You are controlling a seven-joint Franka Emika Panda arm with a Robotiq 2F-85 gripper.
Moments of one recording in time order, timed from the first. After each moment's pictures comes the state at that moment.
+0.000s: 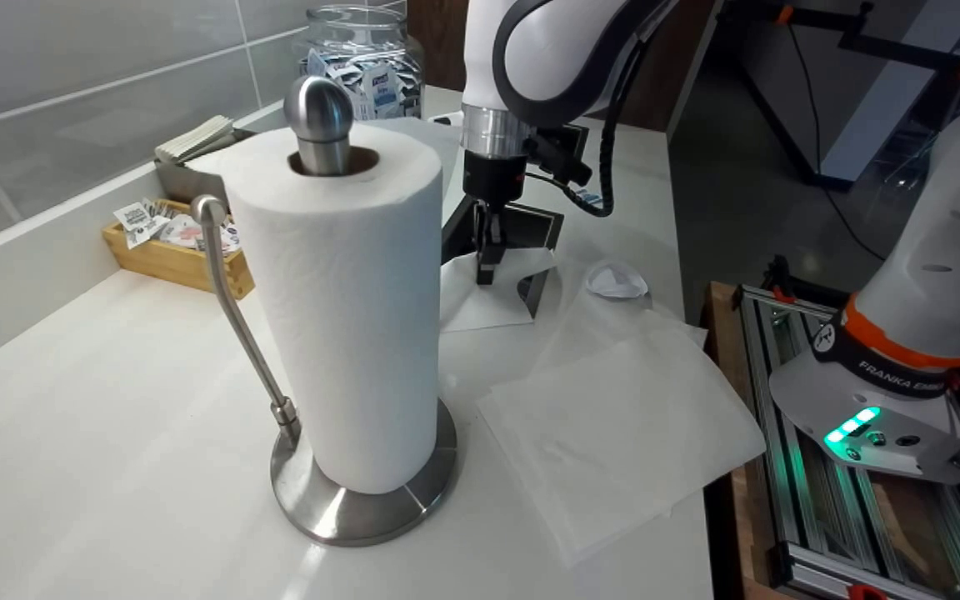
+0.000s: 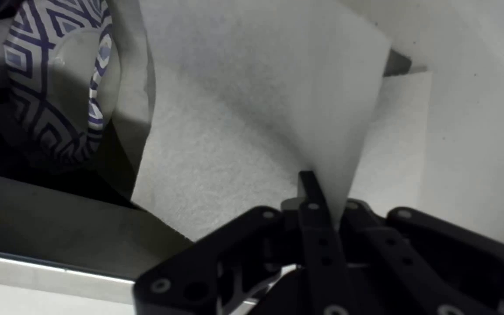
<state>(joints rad) -0.01 0.15 0.05 -2.36 0.25 2.44 -0.63</state>
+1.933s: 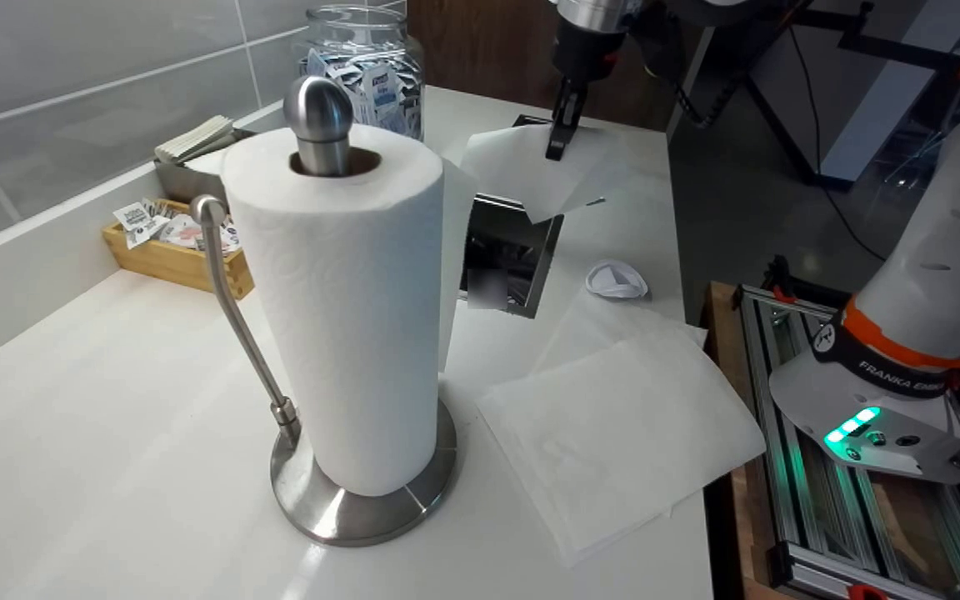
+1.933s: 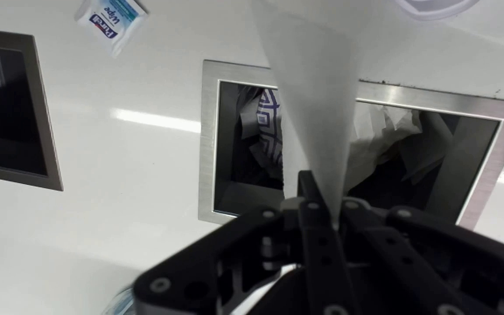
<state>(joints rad) -0.09 -0.32 -0.04 -2.55 -0.28 2.37 -0.11</state>
